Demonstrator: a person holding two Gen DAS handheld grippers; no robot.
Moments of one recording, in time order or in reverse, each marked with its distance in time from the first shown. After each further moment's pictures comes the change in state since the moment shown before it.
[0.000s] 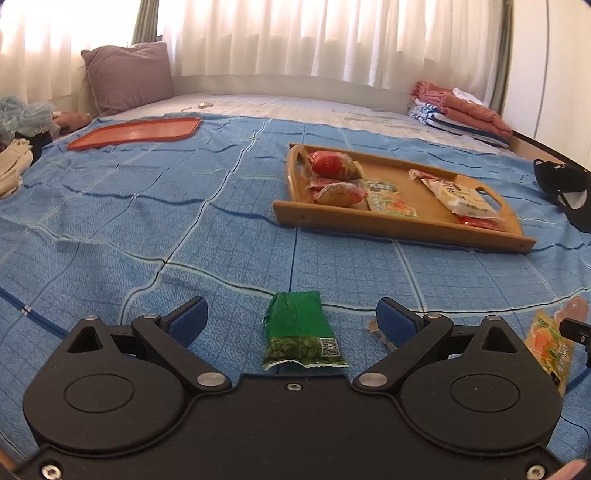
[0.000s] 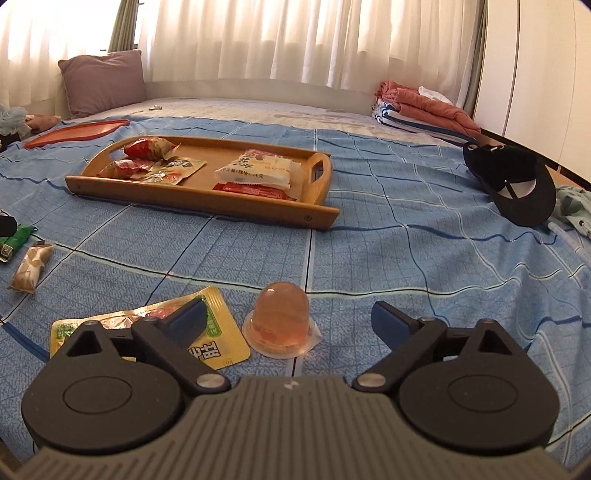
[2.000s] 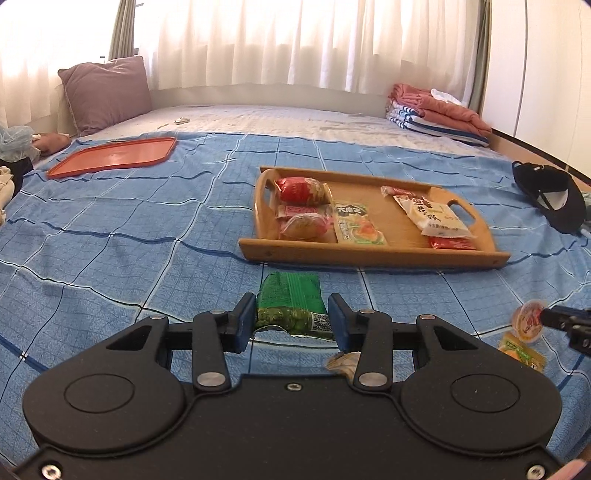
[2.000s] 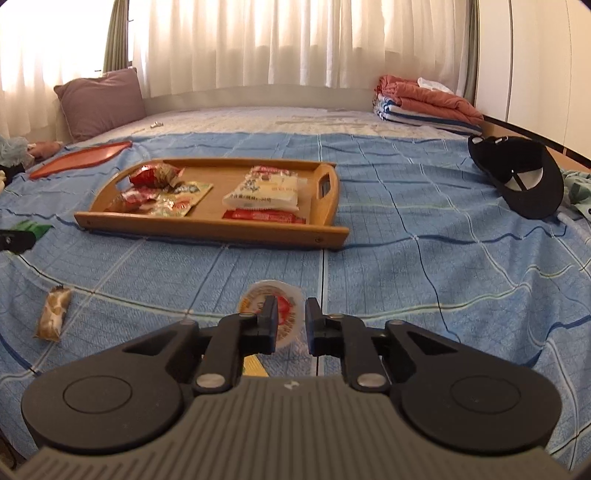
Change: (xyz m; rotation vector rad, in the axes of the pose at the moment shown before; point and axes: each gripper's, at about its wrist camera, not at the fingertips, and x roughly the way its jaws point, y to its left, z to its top) left arm -0.017 -0.021 0.035 0.064 -0.016 -0.060; right arm -0.003 -0.002 0.025 0.082 0.010 0.040
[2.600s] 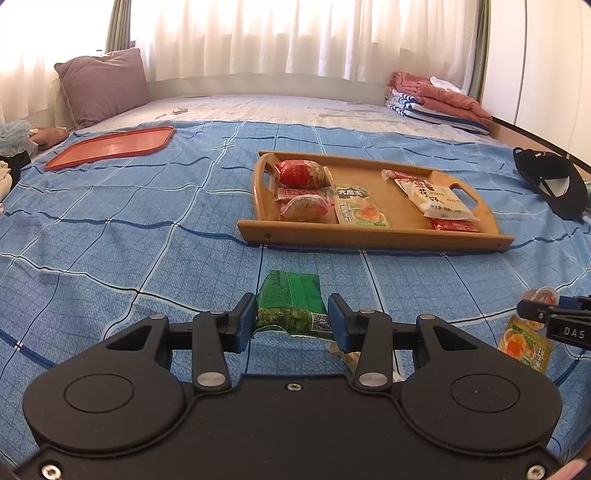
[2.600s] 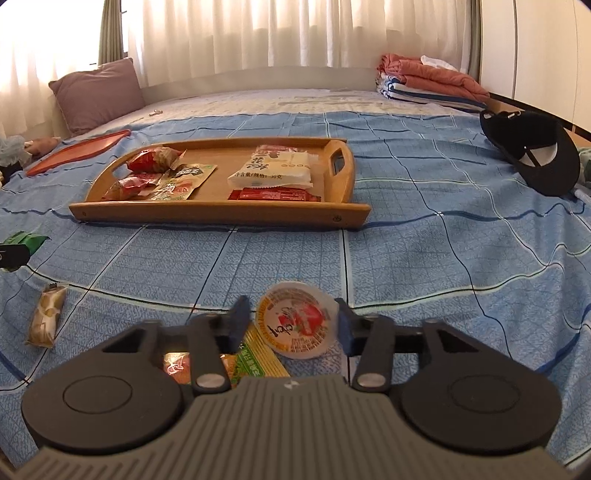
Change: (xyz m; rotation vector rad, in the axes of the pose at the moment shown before) left arm 0.009 0.000 -0.011 0.012 0.032 0.004; right arm 0.027 0.009 -0.003 0.039 0.049 0.024
